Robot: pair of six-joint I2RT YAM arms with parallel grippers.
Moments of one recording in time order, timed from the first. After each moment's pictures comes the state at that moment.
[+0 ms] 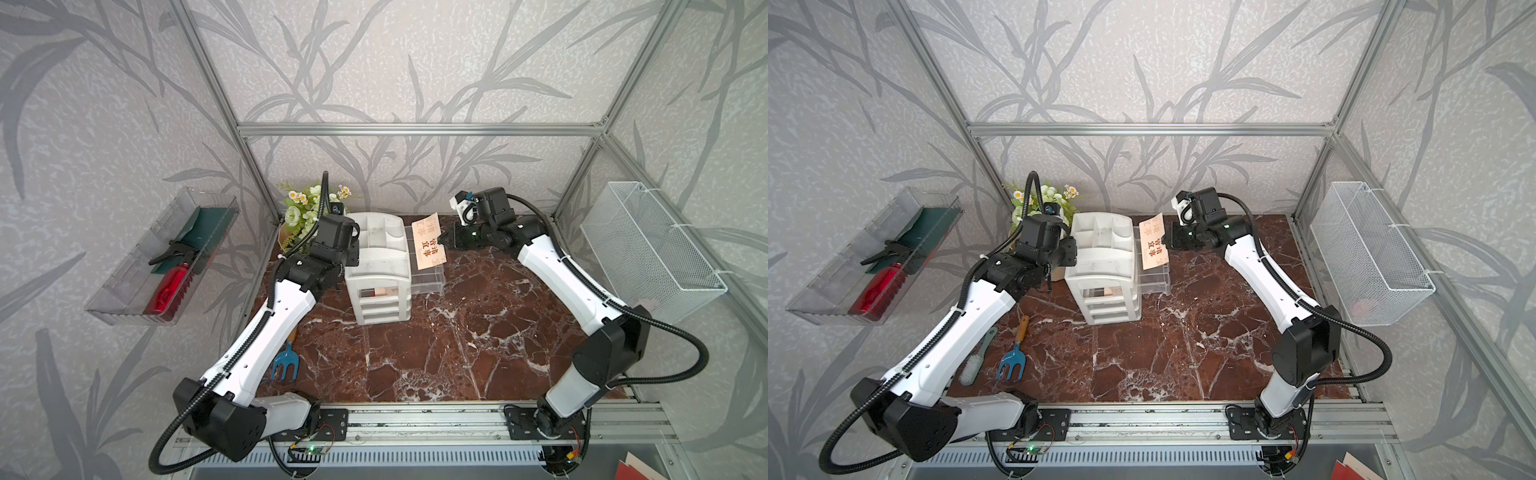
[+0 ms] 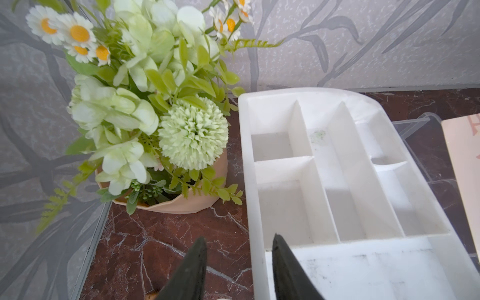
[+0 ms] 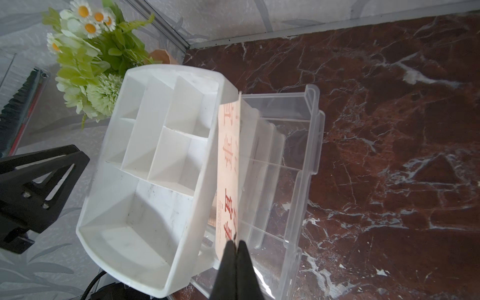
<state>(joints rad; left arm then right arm) -0.39 1.27 1.35 -0.72 -0.39 -0.20 0.43 1.67 1.70 -0.75 -0.41 0.42</state>
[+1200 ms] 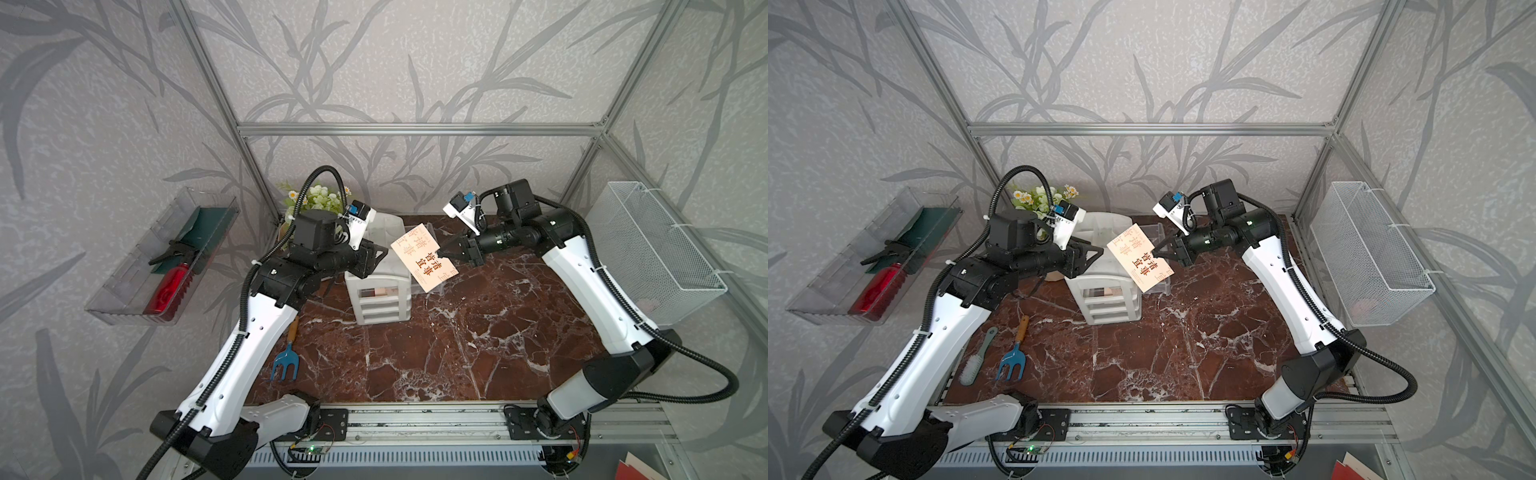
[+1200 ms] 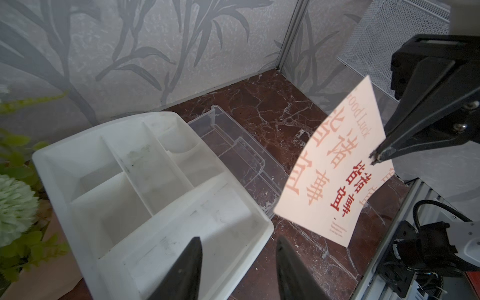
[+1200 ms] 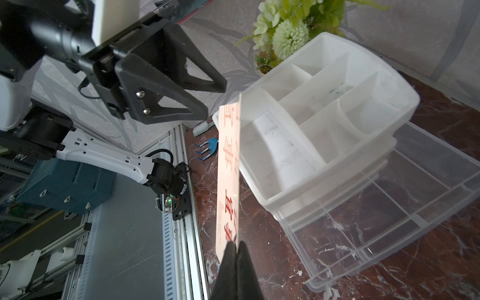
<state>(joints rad) -0.39 1.19 1.45 -0.80 0.35 -0.01 0.46 1.59 1.85 -1.08 -0.87 -0.22</state>
